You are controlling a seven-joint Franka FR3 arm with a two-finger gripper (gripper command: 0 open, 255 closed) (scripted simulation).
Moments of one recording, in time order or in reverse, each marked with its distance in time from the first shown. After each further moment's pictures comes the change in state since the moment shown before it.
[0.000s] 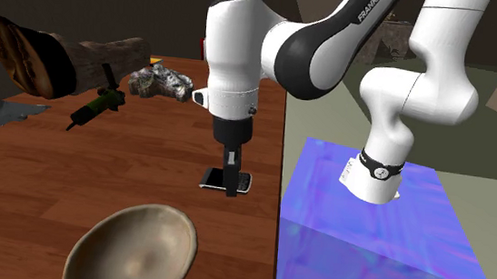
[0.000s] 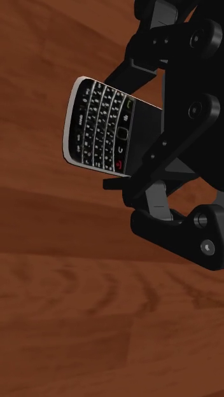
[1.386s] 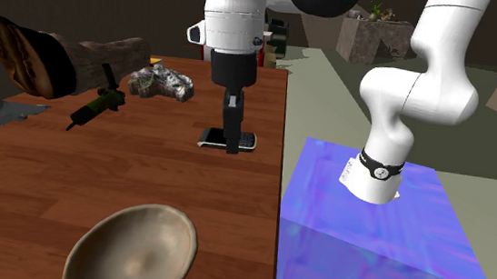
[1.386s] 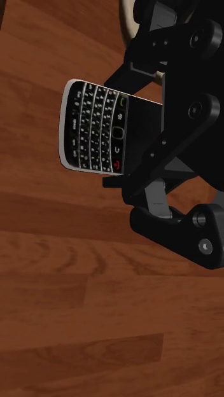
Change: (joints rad) arm -0.003 -0.149 0.018 0.145 -0.072 -0.282 0.063
